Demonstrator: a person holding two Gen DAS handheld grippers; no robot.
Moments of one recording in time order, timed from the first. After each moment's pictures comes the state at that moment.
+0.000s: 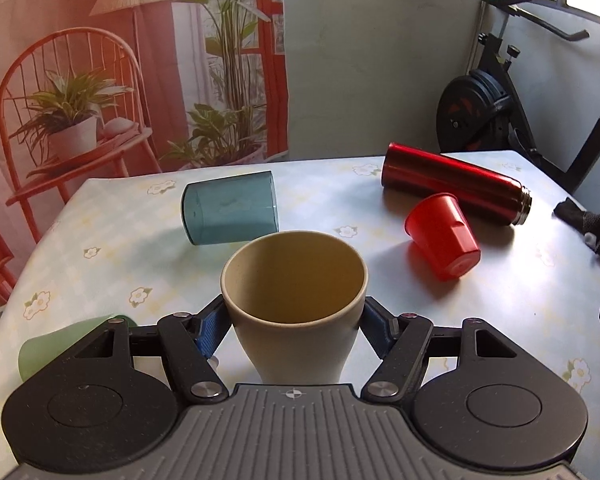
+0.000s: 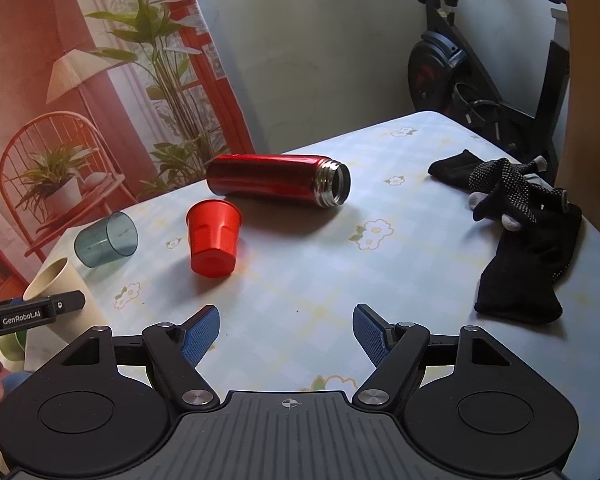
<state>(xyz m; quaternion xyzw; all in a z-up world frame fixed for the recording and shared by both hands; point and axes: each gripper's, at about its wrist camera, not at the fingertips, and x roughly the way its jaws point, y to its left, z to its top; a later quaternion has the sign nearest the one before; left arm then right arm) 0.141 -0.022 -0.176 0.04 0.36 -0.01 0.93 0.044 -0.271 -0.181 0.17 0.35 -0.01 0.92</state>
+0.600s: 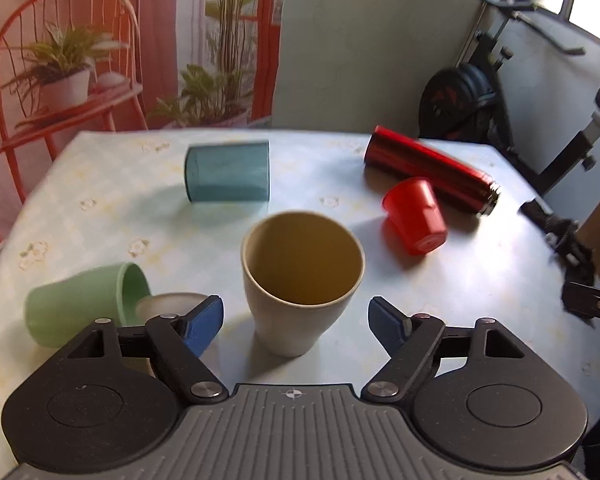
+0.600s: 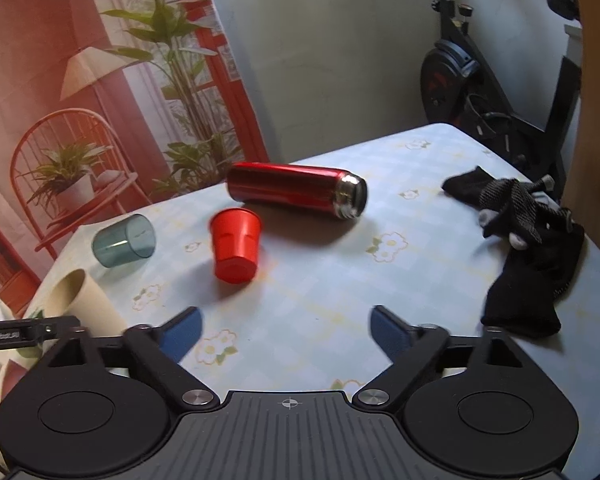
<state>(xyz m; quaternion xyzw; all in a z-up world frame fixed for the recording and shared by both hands) 0.114 0.003 -0.150 -0.03 0.40 -0.05 0.91 0.040 -0.255 -0.150 0.16 0.35 0.02 0.92</state>
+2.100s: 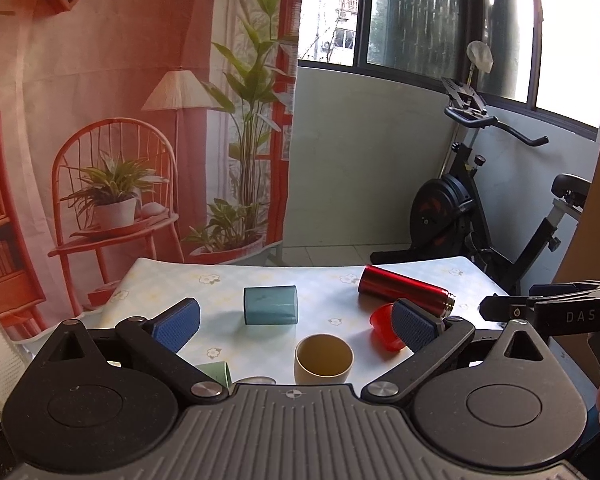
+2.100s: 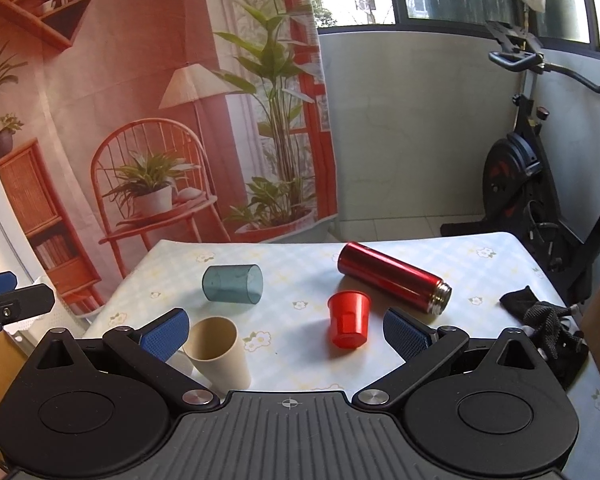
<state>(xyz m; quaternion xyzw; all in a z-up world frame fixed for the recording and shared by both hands) 0.010 0.032 -0.012 -0.01 0.25 -0.03 0.97 0.016 -0.157 -0.012 0.07 0.30 0.08 0.95</state>
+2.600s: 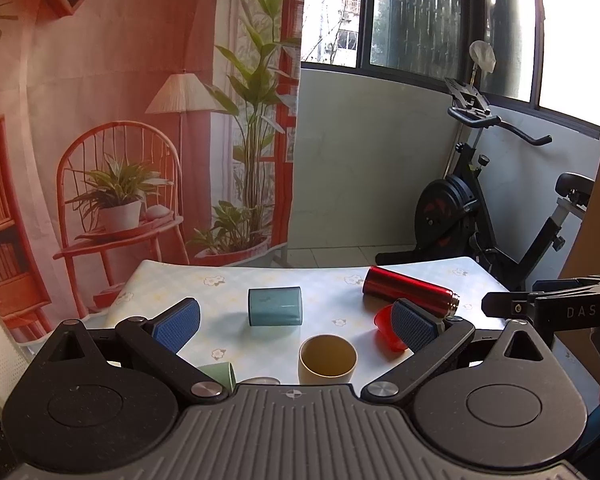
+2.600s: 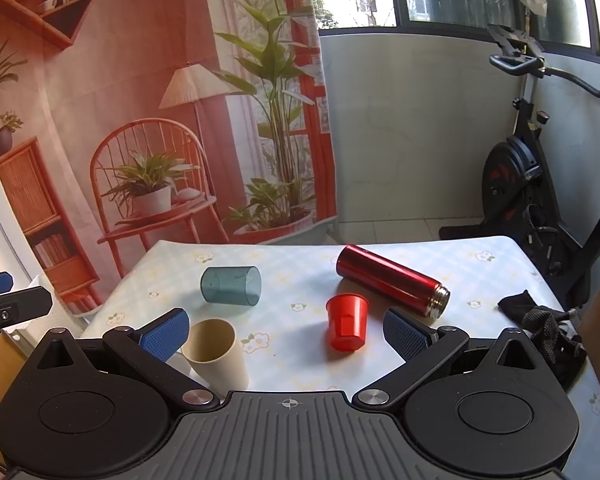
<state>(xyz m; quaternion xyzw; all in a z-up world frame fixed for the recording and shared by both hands) 0.005 0.029 -0.011 -0.01 0.24 -0.03 0.97 0.017 -0.159 -0.011 0.06 0.30 0.08 0.95</state>
